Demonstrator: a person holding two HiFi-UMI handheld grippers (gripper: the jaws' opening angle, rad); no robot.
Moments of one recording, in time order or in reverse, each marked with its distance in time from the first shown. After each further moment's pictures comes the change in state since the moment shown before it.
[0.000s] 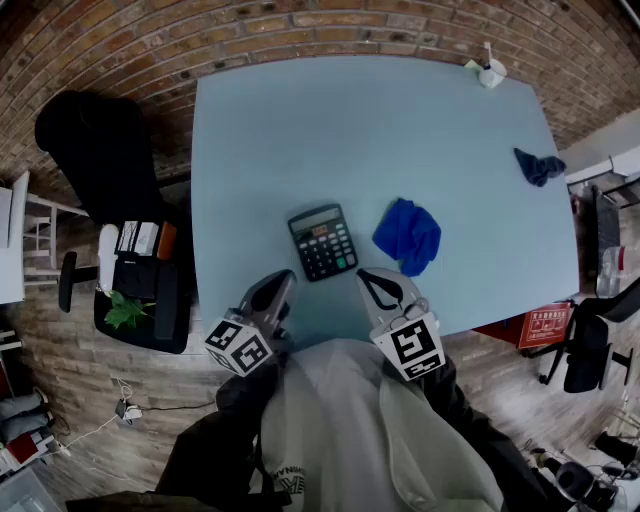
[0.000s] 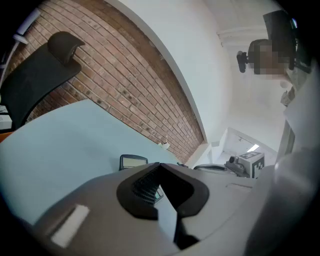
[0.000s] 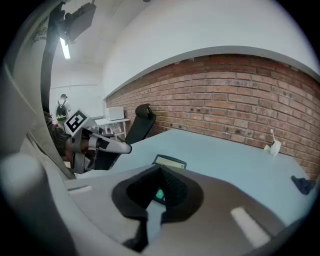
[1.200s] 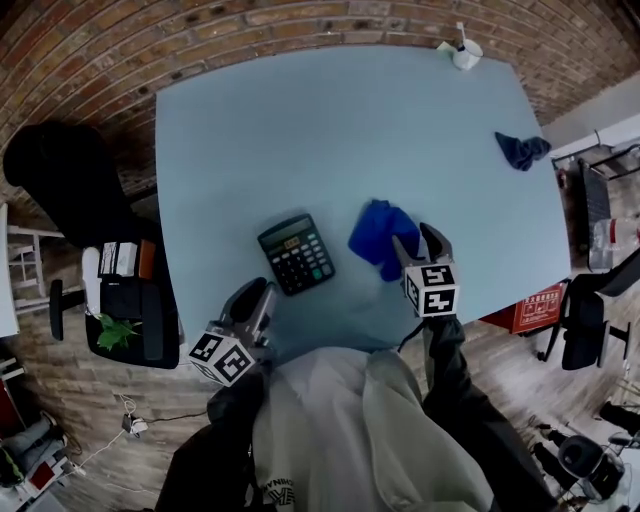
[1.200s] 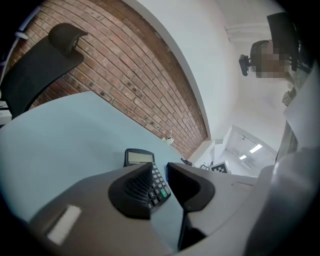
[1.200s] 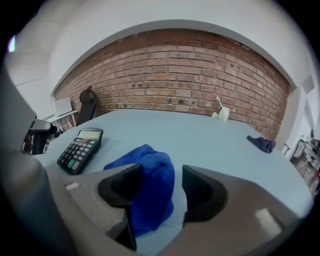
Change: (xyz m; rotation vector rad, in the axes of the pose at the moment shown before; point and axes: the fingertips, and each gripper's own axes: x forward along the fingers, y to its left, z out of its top) left arm 0.020 0.016 -0.012 -0.033 0.062 0.030; right arm -0.010 -0.191 -0.130 0.289 0.206 -0.425
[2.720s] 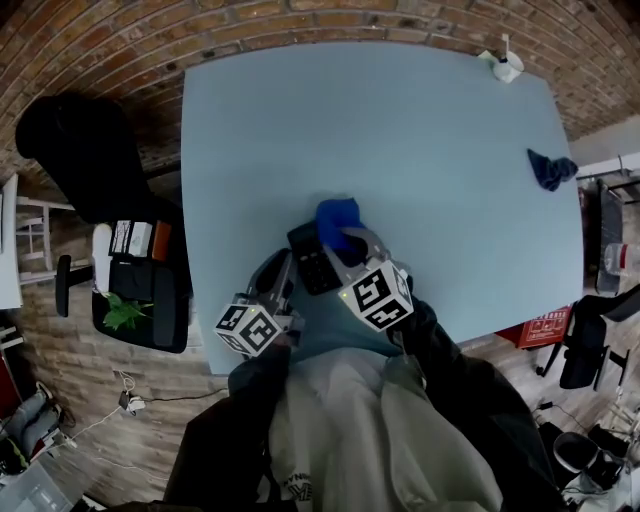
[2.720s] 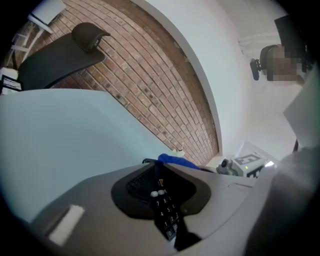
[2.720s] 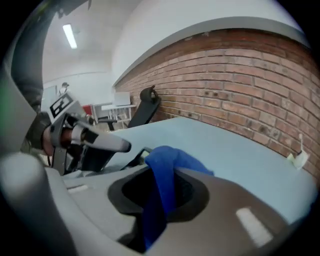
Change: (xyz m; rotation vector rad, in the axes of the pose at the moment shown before) left arm 0.037 0.048 0.009 -0.131 -0.131 0.095; right arm 0.035 0.221 0.072 -0.431 -0.084 0.490
